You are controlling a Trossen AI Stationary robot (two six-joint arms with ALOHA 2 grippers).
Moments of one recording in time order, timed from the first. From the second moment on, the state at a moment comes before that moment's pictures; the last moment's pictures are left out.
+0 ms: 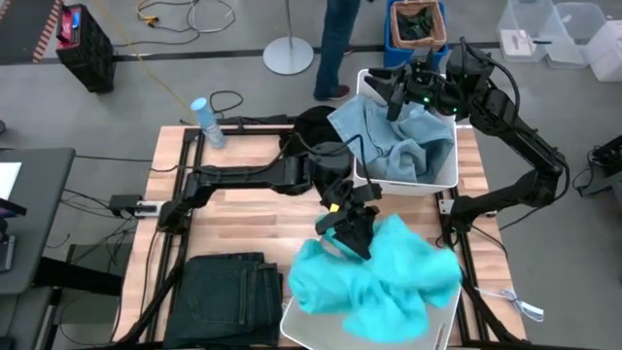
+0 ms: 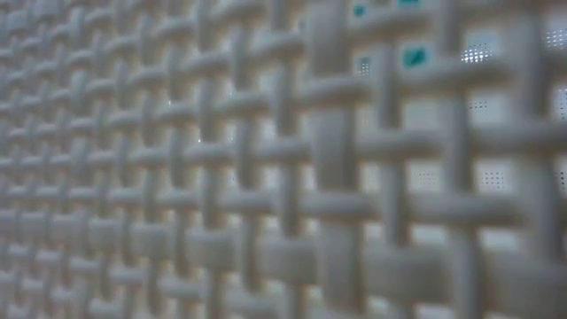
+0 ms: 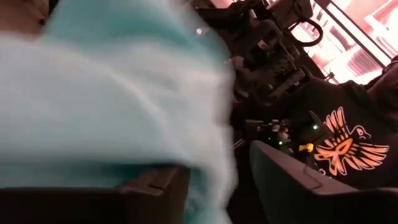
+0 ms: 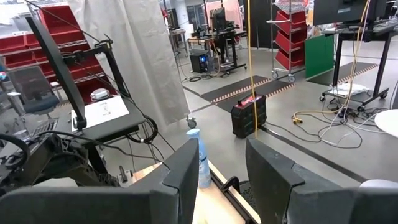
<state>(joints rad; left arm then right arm) -0.03 2.16 2.35 -0.15 1.01 -0.78 -0.49 1.27 1.73 -0.49 -0.05 0.16</state>
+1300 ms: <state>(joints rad) 0.09 1.53 2.36 -1.09 -0.07 -0.04 -0.48 1.27 1.73 -0.54 -0.06 0.18</state>
